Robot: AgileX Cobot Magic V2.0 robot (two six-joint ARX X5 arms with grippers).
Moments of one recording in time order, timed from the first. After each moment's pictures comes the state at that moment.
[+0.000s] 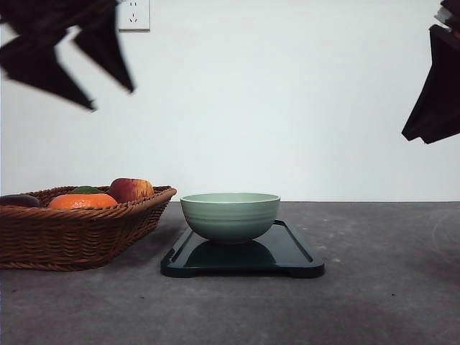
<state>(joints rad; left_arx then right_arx) -0.37 1.10 0.86 -0.40 0.18 -0.13 0.44 0.79 0.58 -0.44 -0.16 0.03</state>
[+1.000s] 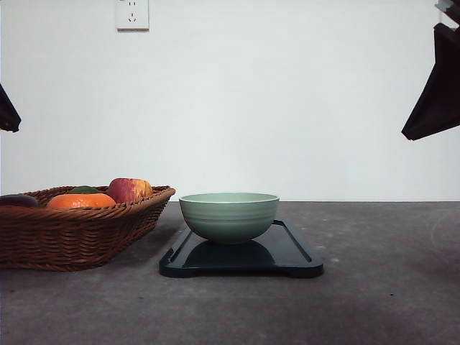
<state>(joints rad) -0.35 0.73 0.59 -0.47 0.11 -0.33 0.44 0.79 0.58 -0.44 -0.21 0.03</state>
